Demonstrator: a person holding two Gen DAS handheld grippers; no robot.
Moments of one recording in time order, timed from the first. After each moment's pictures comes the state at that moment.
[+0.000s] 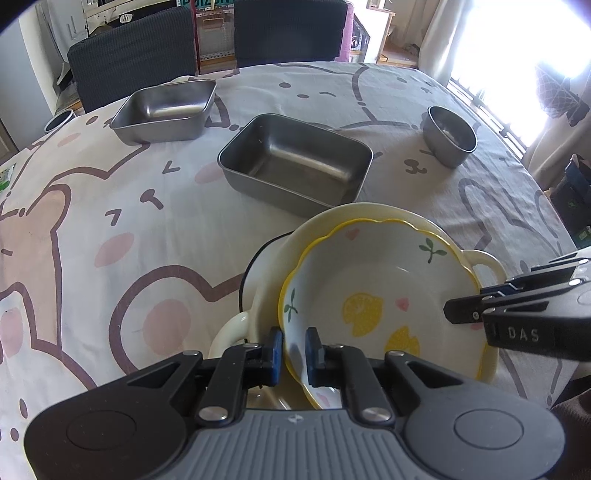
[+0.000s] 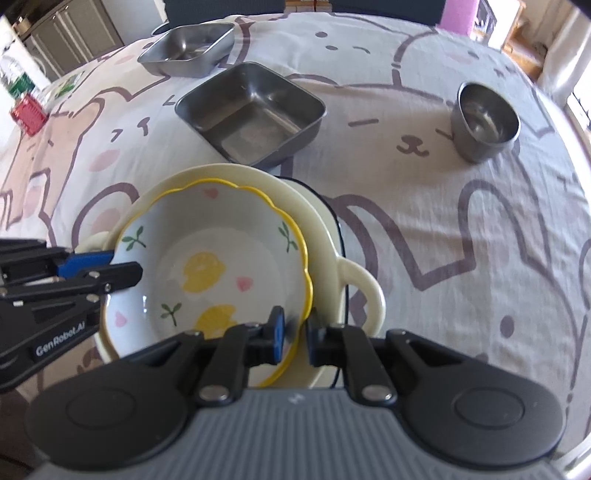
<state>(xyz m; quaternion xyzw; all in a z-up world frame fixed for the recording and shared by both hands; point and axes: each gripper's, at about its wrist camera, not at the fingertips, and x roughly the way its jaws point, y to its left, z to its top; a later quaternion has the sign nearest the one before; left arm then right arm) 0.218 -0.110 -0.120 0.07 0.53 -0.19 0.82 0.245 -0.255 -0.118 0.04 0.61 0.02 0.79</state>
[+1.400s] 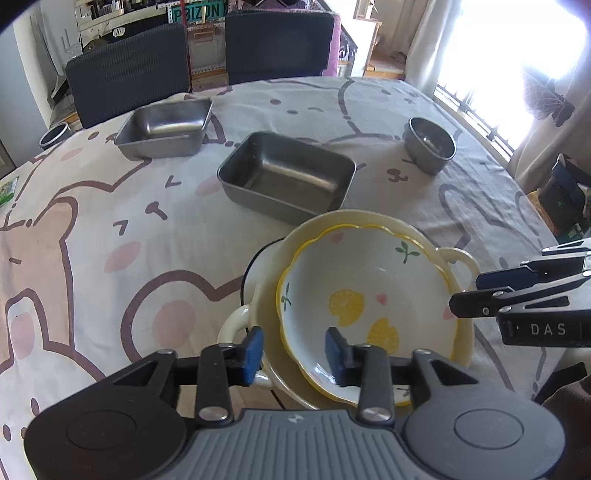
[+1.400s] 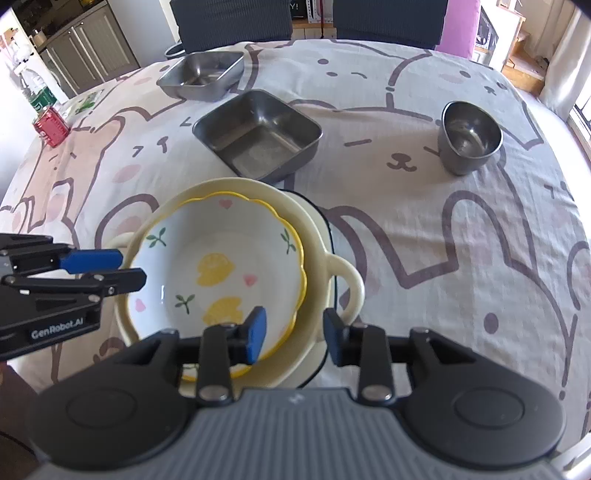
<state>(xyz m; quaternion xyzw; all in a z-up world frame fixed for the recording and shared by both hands) 0.201 -0.098 -0.096 0.07 0.51 -0.21 0.83 0.212 -0.262 -0.084 0.03 0.58 0.04 0.82</state>
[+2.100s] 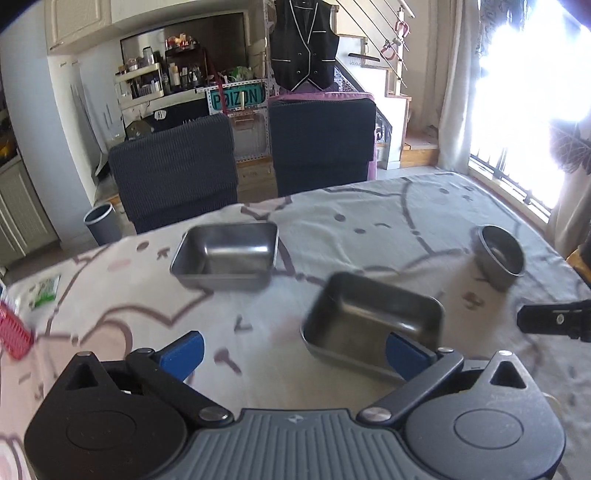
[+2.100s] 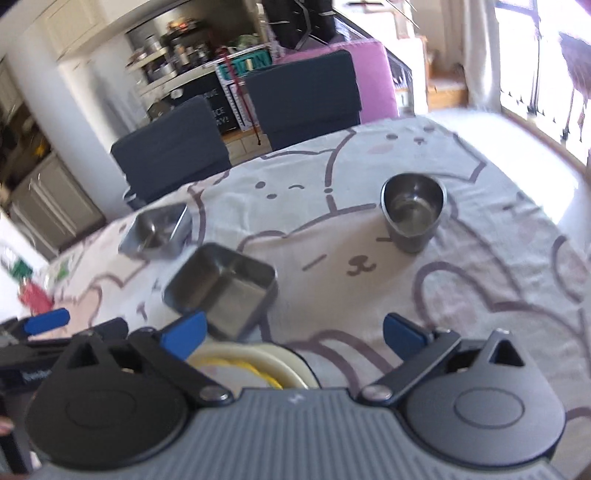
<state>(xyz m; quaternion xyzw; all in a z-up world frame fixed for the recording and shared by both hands) 0.298 -0.093 -0.076 0.09 0.37 -0.16 0.91 0.253 -0.304 -0.062 0.20 0.43 -0.07 0.88</state>
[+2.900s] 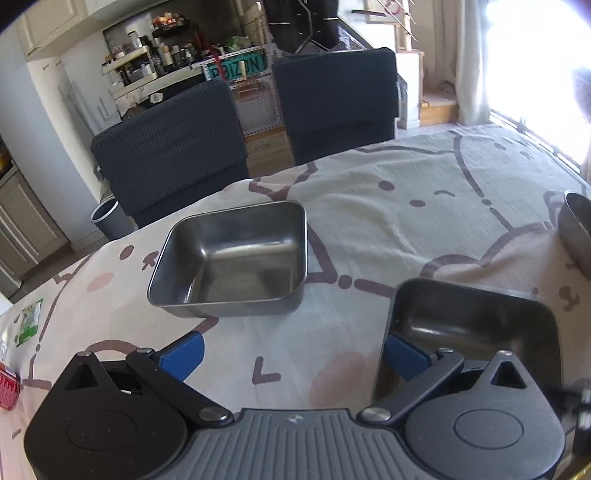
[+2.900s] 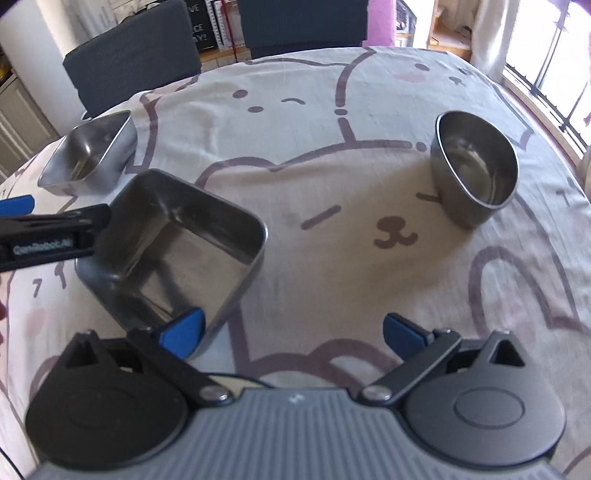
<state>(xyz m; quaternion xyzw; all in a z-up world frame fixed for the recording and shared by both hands) 0.399 -0.114 -0.143 0.16 0.41 -0.13 0.89 0.351 -0.272 -0.158 0.11 0.54 -0.09 0.83</state>
